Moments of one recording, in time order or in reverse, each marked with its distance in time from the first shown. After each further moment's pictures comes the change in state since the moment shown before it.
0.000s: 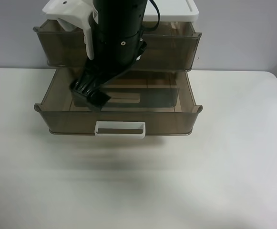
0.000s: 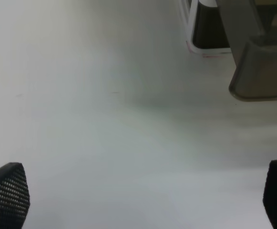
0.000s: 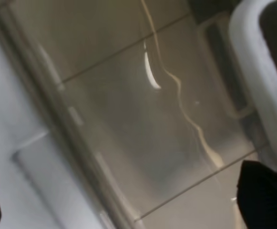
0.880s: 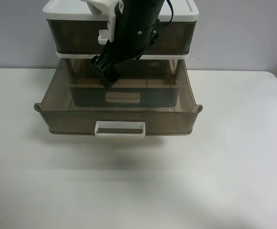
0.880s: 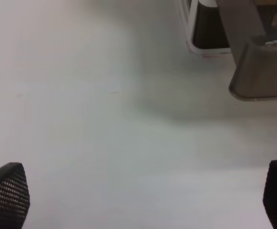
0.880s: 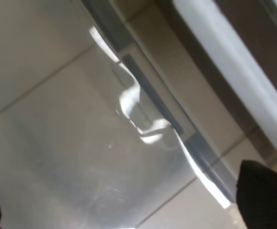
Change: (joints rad) left arm 0.000 0.000 0.000 0.000 0.000 0.000; right arm -0.157 0.032 0.000 0.041 -0.149 -0.045
